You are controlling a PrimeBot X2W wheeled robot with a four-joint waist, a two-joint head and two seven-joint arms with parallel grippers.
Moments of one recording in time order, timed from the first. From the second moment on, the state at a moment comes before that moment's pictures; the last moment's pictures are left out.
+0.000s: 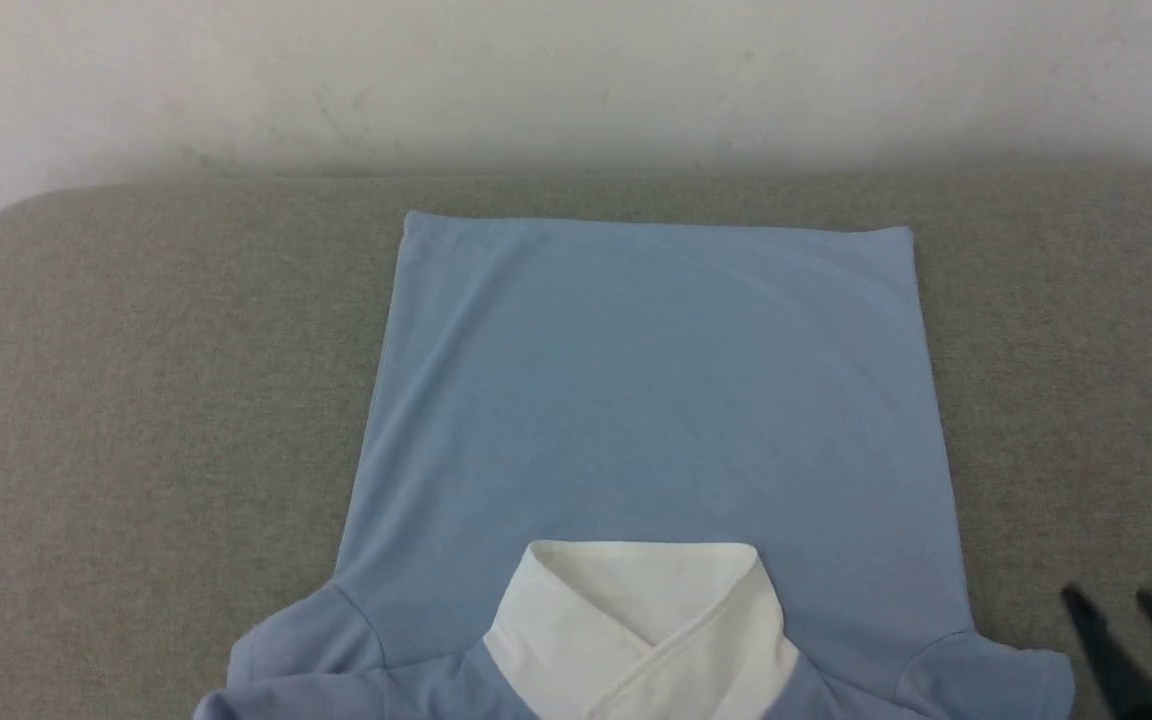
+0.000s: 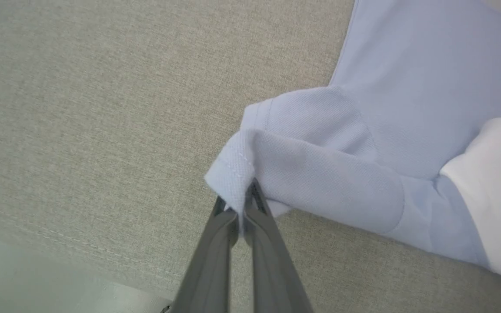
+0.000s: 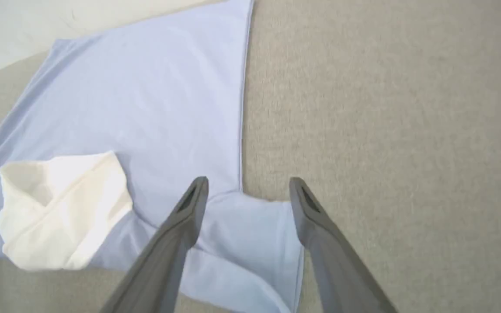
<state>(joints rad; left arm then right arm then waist) 0.48 0.41 -0.16 -0.32 -0.62 0.45 0.17 0.43 -0.12 -0.23 -0.44 0.47 0.13 0.55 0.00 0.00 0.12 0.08</state>
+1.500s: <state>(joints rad) 0.13 0.27 -0.34 -0.31 -0.55 0.29 -0.06 -0.82 -0.51 -0.13 0.71 0.36 0.13 0.83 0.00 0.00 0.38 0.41</state>
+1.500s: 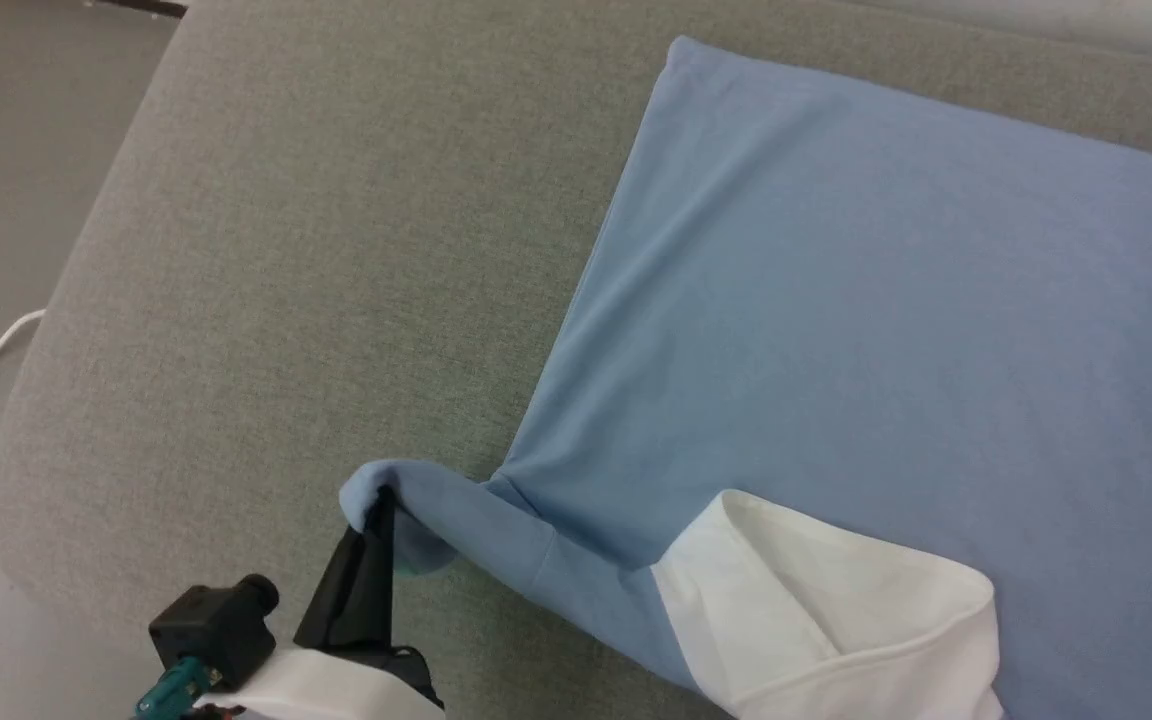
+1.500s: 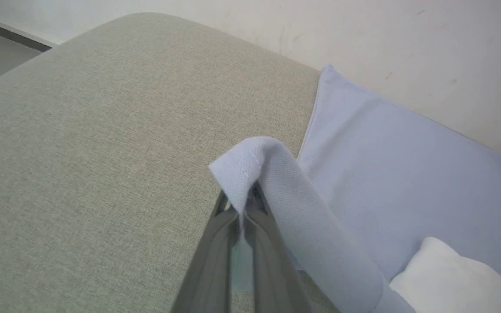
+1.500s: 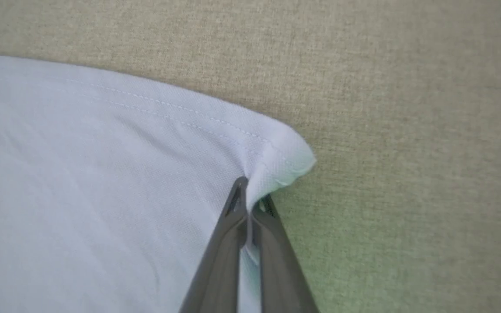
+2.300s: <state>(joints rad) 0.31 0.39 -0.16 -0.30 -0.60 0.37 -0.02 0.12 -0.61 -0.28 -0.06 0.54 0.13 0.79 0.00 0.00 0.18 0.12</state>
